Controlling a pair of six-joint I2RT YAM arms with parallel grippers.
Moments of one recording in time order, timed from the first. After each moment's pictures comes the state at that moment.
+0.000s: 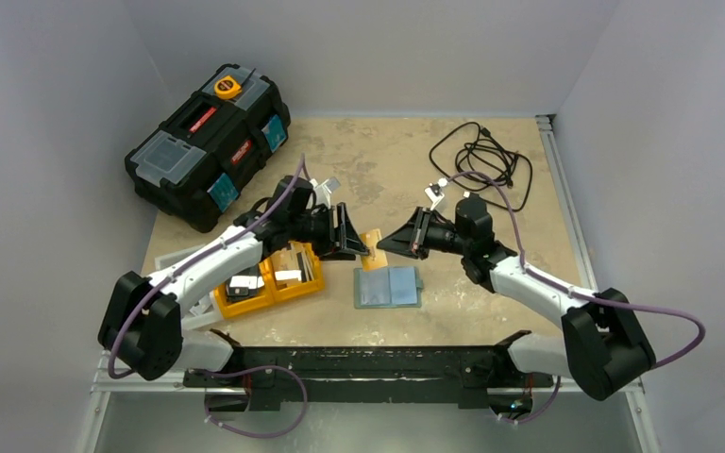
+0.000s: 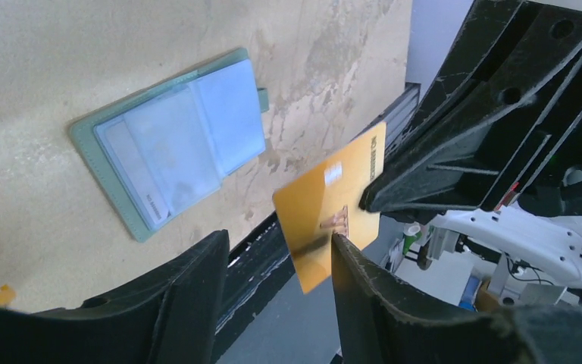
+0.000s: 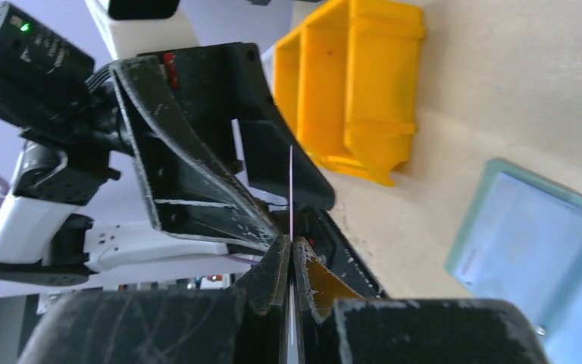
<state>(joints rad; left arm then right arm) -0.56 1.36 0.92 -0.32 0.58 -0.80 0.45 1.23 0.55 0.37 -0.70 1.10</state>
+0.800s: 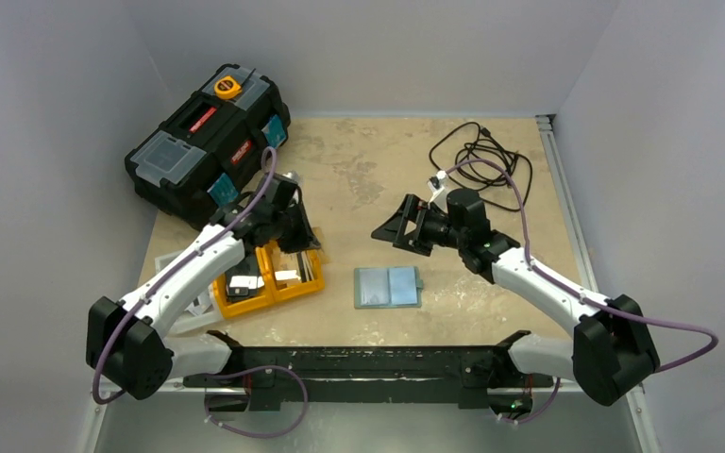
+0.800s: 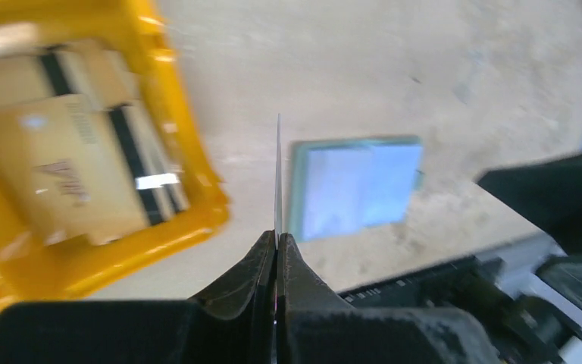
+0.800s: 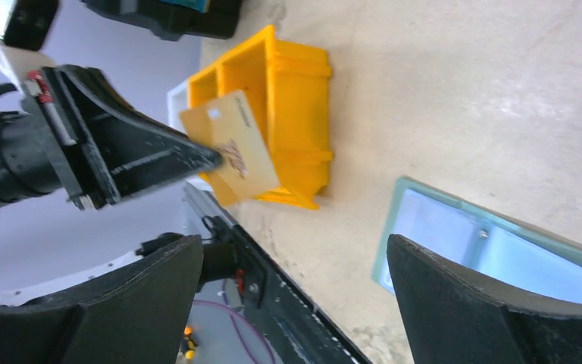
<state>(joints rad) -0.50 1.25 1.00 -0.66 0.18 -0.77 0.52 1.22 0.70 0.07 -0.48 0.93</state>
